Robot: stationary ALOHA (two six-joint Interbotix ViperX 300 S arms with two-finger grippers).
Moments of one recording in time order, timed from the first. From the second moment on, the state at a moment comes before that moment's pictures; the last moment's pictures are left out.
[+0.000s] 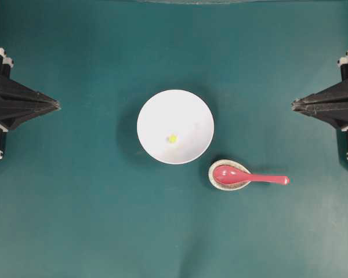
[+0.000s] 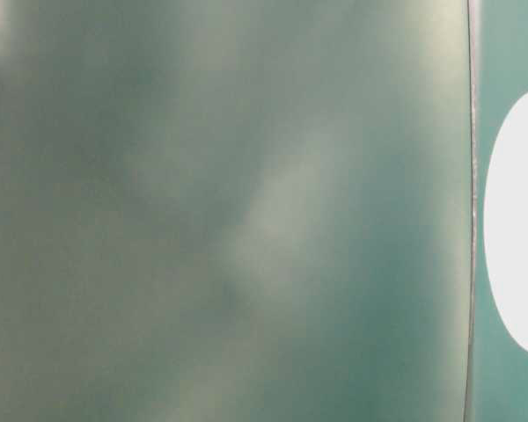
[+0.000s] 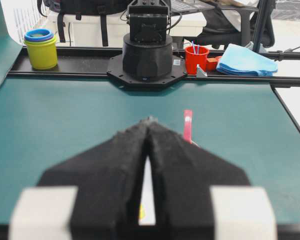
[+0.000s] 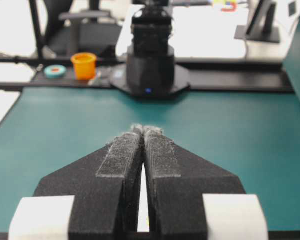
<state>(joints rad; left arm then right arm) 0.00 -0.97 1.19 0.00 -0.29 0.00 0.00 -0.96 1.17 0.00 -0.29 0.00</state>
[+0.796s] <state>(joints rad) -0.01 -0.98 1.18 0.00 -0.25 -0.02 0.00 -0.94 1.17 0.05 -0.29 0.01</state>
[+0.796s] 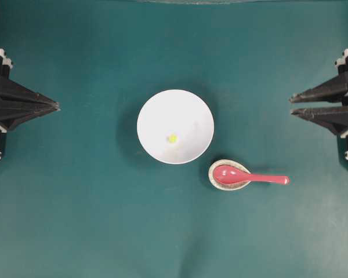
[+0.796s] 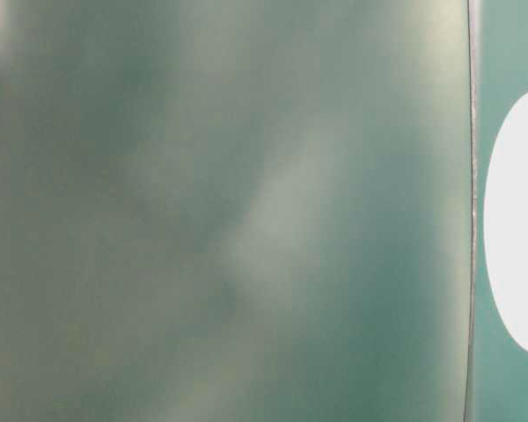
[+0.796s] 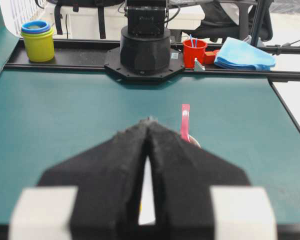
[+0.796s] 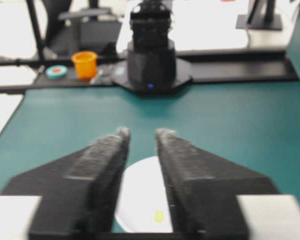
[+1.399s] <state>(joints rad) -0.01 -0.99 1.18 0.00 -0.25 -0.02 0.00 -0.85 1.16 0.09 -0.18 0.01</state>
